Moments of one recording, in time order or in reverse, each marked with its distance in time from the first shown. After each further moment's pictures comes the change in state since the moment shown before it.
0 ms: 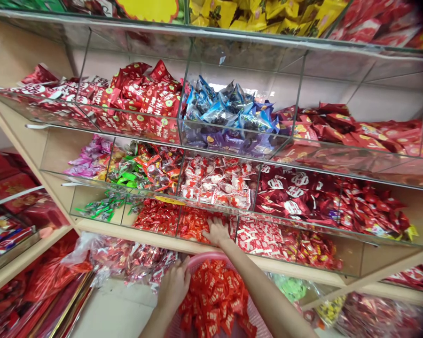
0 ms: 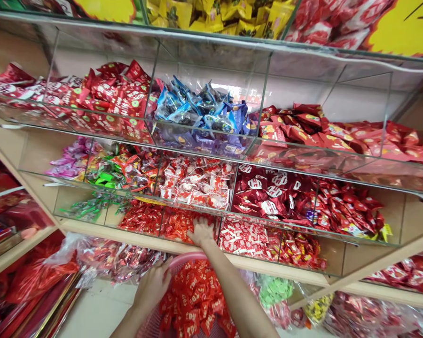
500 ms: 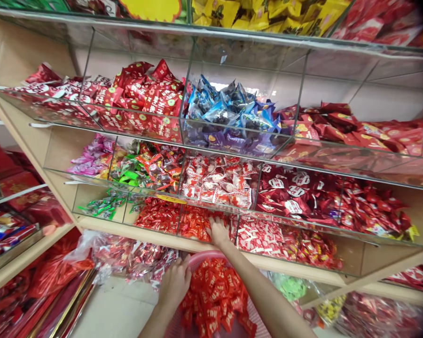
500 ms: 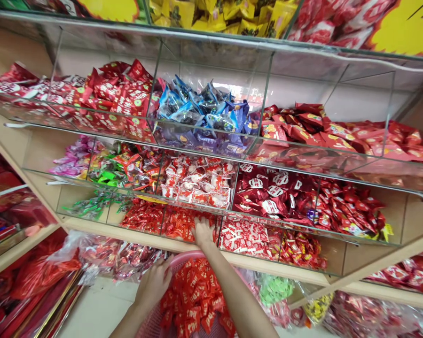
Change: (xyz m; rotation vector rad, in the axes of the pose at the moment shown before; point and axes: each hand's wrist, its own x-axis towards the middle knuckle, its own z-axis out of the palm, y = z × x) left_hand 0.000 -0.001 0.001 0.002 -0.014 0.004; right_hand -0.008 -0.005 0.001 -0.007 0.059 0.060
